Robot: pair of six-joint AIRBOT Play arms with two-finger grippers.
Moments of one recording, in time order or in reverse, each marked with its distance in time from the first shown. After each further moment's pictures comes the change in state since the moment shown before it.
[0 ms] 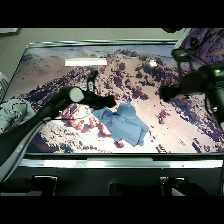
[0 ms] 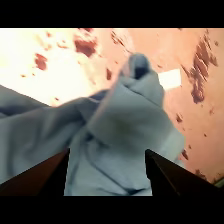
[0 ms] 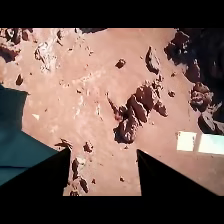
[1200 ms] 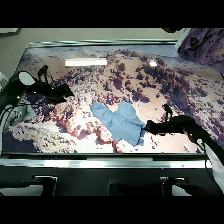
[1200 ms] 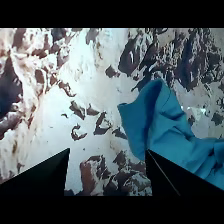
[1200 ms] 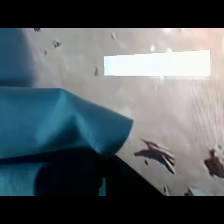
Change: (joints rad) left arm 0.470 0.020 -0.021 -0.024 -0.264 0.093; right arm -0.221 -0.121 -0.770 0.924 0.447 -0.454
